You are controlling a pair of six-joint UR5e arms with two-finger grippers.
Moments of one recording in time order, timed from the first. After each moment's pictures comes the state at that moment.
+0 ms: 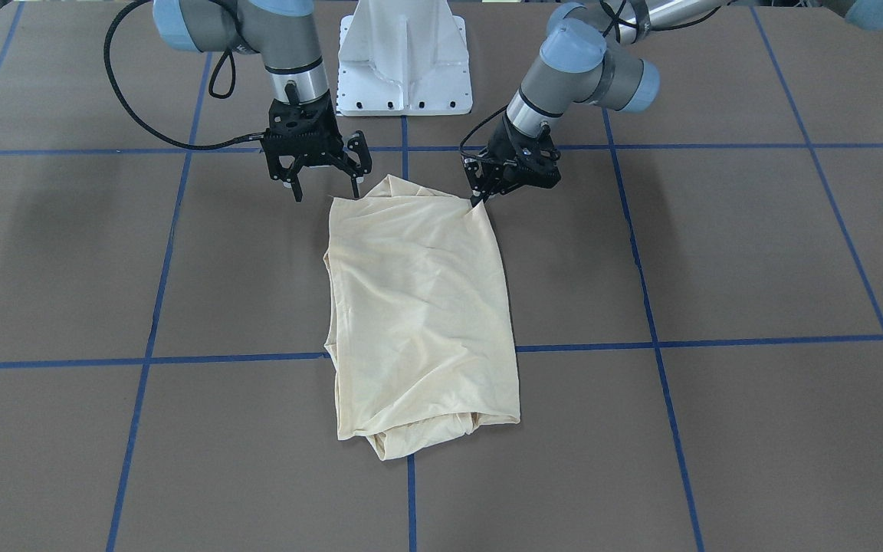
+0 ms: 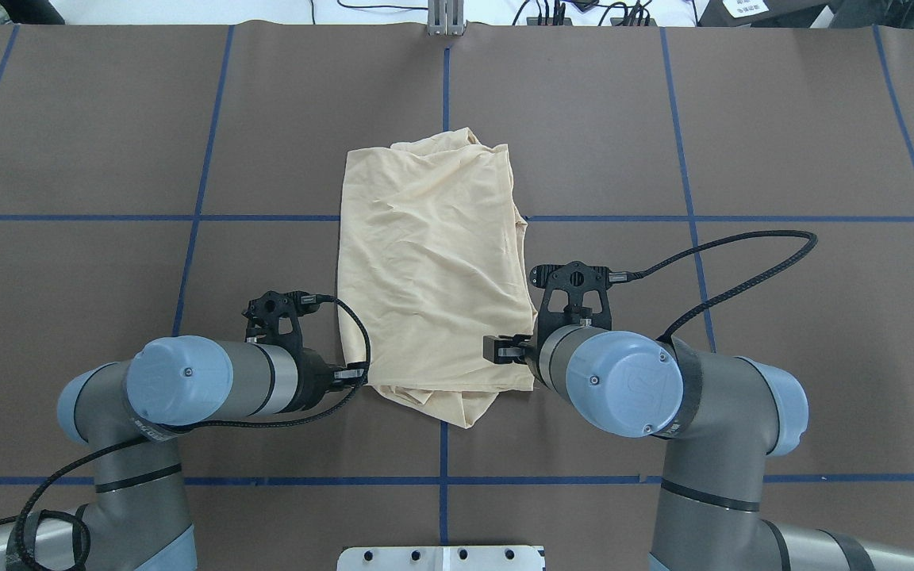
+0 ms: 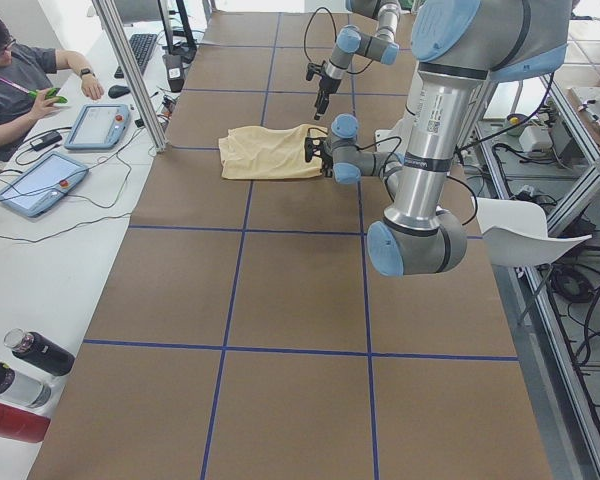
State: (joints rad) left arm -0.34 -1.91 -1.76 -2.22 -1.68 -1.48; right arm 0.31 -1.15 1.95 -1.47 1.45 1.40
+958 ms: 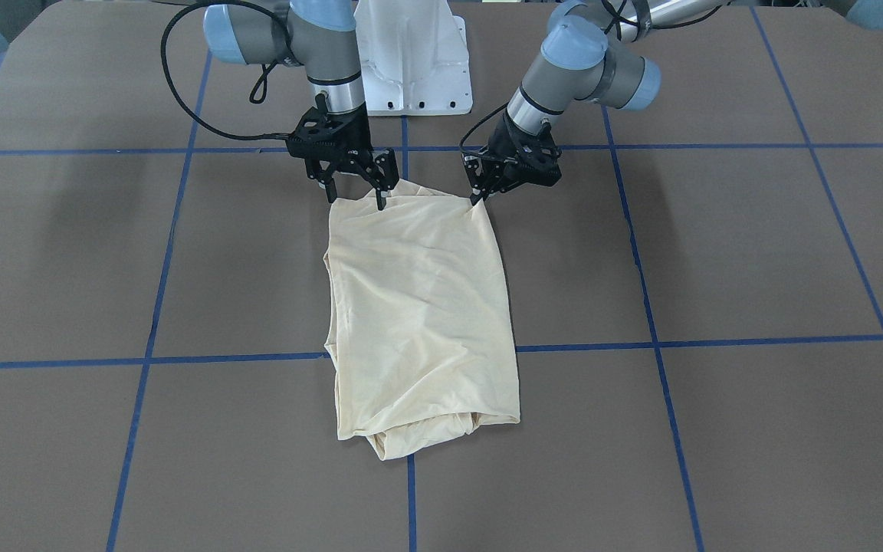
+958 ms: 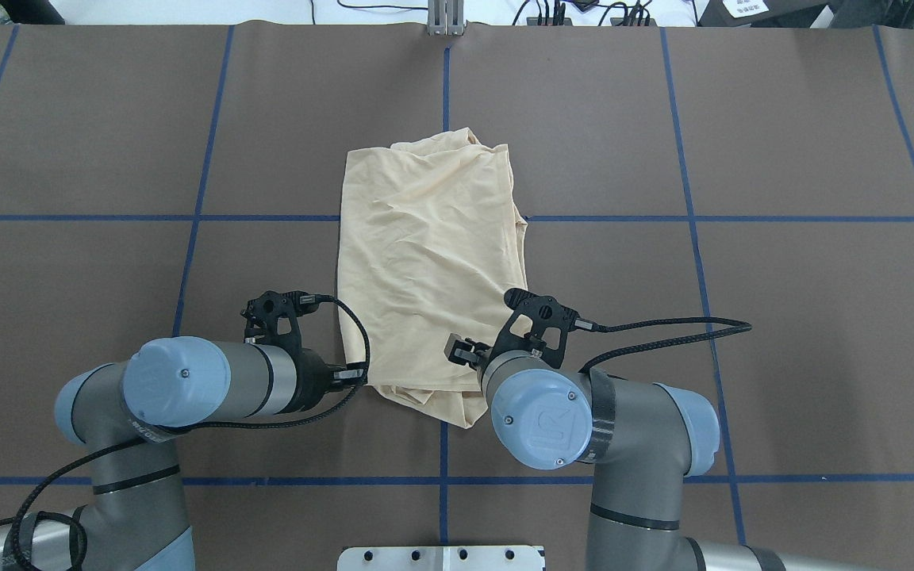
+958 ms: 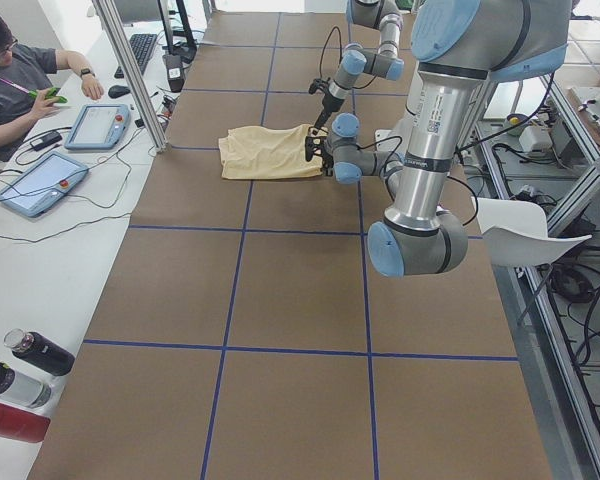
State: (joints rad) left arm -0.34 -1.91 -1.77 -2.22 -1.68 -1.48; right arm 0.24 -1.03 1.79 -1.45 1.34 1.78
